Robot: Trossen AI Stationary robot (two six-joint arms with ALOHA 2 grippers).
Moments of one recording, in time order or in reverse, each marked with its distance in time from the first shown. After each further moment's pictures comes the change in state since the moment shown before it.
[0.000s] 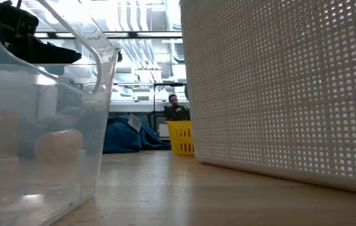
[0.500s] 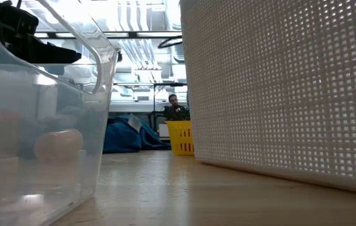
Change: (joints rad) left arm 0.000 0.000 0.000 0.000 0.000 0.000; right arm 0.038 0.204 0.378 -0.587 -0.059 -0.383
